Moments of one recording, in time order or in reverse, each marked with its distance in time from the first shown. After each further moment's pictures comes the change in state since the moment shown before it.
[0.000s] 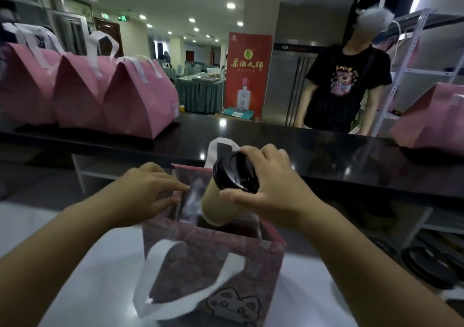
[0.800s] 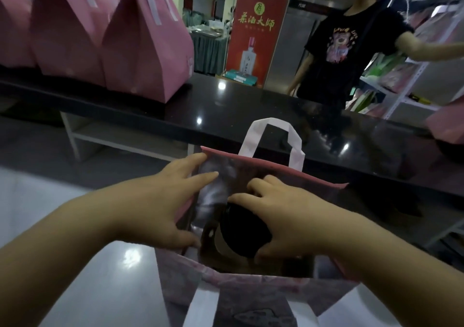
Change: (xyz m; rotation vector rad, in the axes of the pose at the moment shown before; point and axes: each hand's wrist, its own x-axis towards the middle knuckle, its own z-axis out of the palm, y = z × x) left_hand 0.001 -0.045 0.026 -0.198 -0.311 0.095; right_hand 0.043 -0.006 0.073 -0.350 -0.573 -0.292
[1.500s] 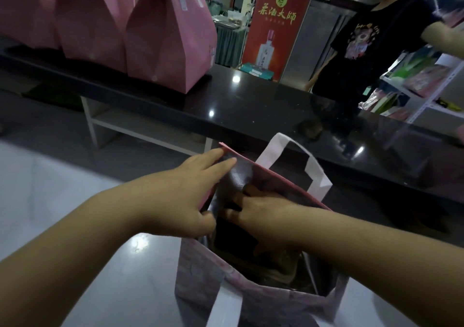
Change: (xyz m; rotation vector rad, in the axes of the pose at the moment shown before) left_hand 0.006 -0.008 0.004 -0.137 0.059 -0.014; right_hand 0.070 -0.012 0.033 -0.255 -0.258 -0.157
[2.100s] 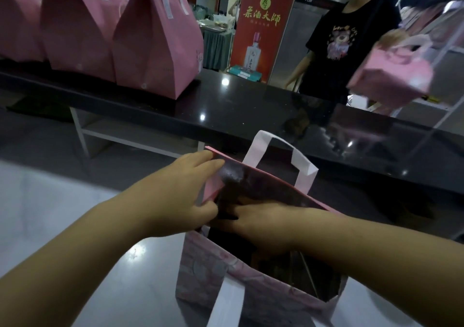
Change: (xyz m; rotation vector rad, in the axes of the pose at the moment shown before) left_hand 0.005 0.000 0.005 0.025 0.327 0.113; right_hand -0.011 -0.006 0.000 0.109 -0.035 -0.070
